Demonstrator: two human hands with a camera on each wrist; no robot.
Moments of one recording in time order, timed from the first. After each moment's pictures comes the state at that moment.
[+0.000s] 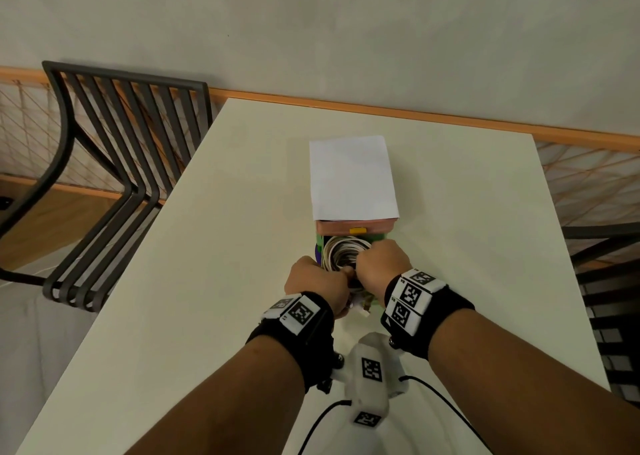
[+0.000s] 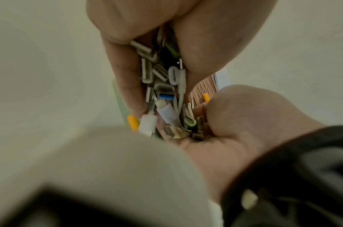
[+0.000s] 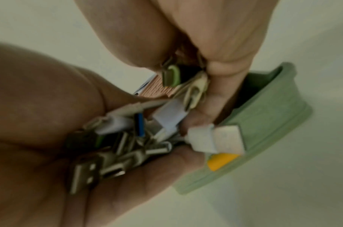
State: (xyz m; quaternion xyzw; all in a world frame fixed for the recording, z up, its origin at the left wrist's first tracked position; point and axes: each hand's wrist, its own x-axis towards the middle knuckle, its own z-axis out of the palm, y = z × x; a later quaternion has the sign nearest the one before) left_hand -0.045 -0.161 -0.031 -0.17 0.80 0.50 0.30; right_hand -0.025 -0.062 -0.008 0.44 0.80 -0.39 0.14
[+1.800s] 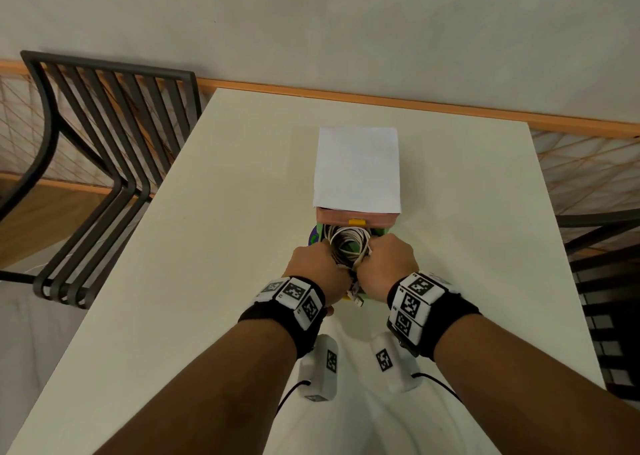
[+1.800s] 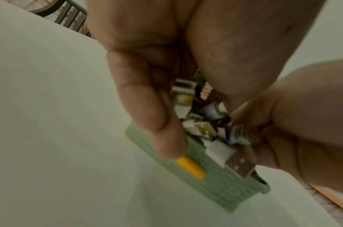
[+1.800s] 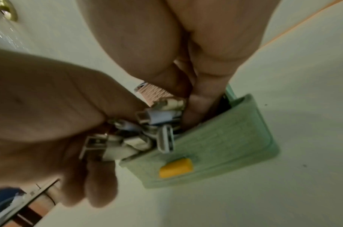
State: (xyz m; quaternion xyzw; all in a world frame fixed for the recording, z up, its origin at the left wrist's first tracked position) left_hand -0.060 -0.156 -0.012 0.15 0.90 0.22 0.34; right_hand -0.008 -0.053 -0.007 0.34 0.89 -0.27 0.14
